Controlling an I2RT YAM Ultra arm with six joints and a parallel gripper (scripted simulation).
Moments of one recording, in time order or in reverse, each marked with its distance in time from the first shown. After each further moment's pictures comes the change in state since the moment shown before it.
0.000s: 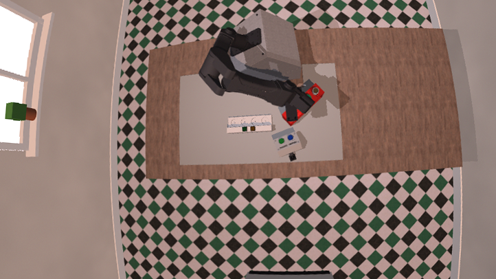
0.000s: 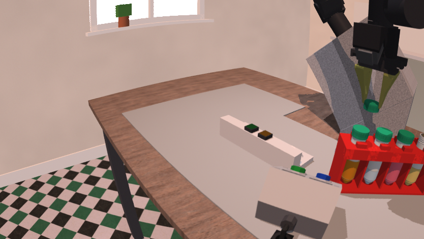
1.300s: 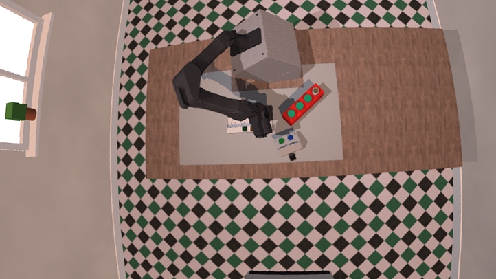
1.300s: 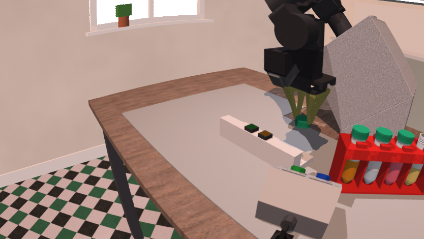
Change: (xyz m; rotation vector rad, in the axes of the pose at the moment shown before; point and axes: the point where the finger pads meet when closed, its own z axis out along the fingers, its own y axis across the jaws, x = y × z) arm -0.052 -0.130 0.062 0.009 -0.002 0.033
